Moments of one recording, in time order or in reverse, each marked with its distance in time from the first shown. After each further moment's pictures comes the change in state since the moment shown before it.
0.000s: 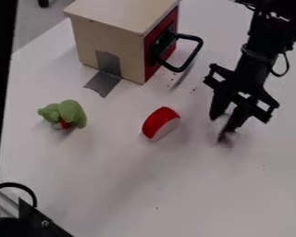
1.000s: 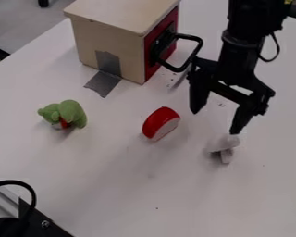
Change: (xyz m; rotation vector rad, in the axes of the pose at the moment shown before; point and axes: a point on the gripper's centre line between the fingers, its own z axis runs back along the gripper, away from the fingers) arm -0.052 0.010 0.042 -0.094 -0.121 0.139
